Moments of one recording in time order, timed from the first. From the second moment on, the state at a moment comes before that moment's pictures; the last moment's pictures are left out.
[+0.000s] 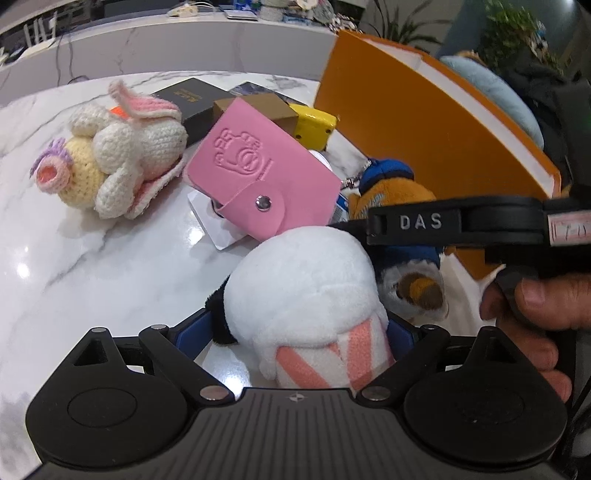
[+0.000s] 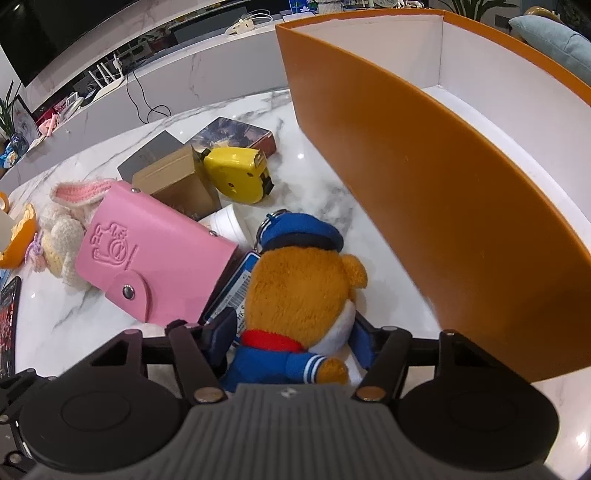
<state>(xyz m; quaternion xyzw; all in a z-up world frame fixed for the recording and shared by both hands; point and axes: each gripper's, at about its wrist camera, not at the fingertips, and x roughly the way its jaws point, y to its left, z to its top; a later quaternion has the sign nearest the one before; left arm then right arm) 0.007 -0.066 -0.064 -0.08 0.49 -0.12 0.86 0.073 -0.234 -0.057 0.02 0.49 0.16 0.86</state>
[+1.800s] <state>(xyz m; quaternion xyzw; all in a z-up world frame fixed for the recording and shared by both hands) -0.007 -0.131 0.059 -0.03 0.36 -0.12 0.93 0.115 -0.326 0.104 0.03 0.36 0.27 0.89</state>
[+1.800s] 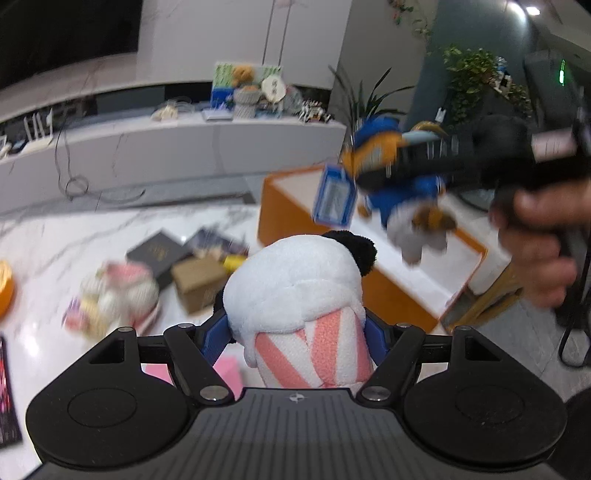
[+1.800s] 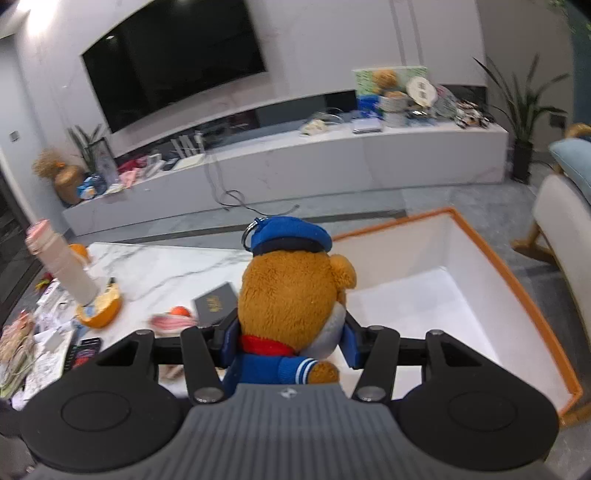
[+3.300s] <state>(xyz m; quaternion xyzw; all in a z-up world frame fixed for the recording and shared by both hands) 0.095 -0.300 -0.004 0.13 0.41 -0.16 0.89 0.187 -0.403 0.031 -0.04 0.45 0.10 0.89</state>
